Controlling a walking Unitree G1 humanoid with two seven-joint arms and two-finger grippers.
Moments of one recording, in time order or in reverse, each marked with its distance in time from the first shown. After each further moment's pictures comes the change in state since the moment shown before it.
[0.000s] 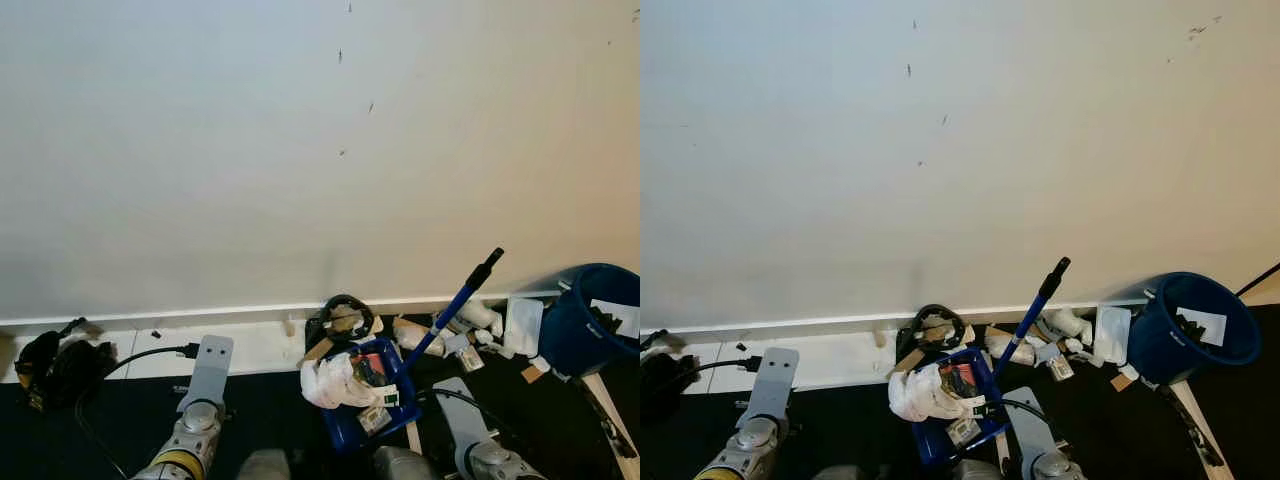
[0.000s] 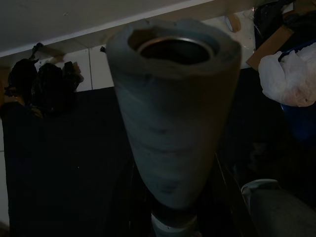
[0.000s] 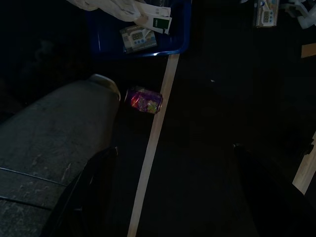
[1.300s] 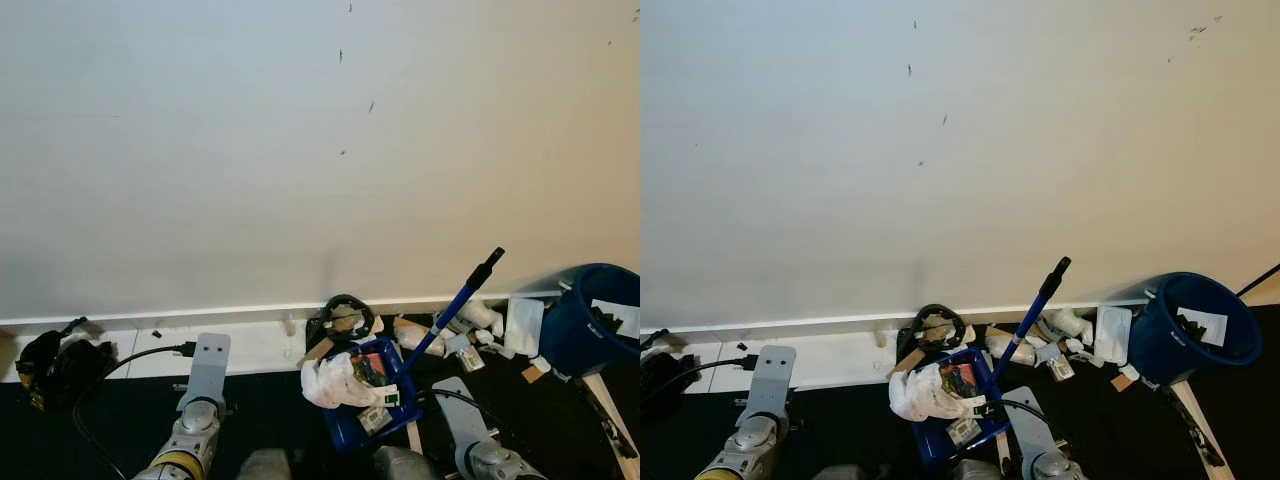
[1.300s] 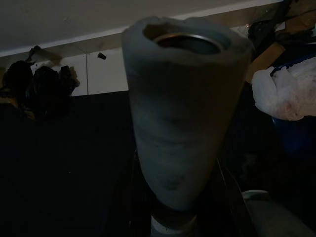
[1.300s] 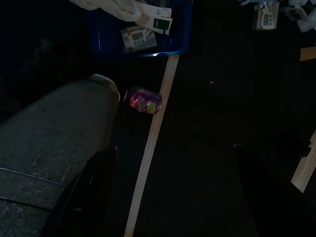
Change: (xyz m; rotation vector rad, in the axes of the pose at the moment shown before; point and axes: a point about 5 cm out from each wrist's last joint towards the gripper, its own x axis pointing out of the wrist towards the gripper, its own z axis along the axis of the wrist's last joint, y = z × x) left arm 0.000 0.001 0.005 -0.047 -0.058 0.003; right arm 0.000 -0.001 0.002 -0.017 -0.003 -0.001
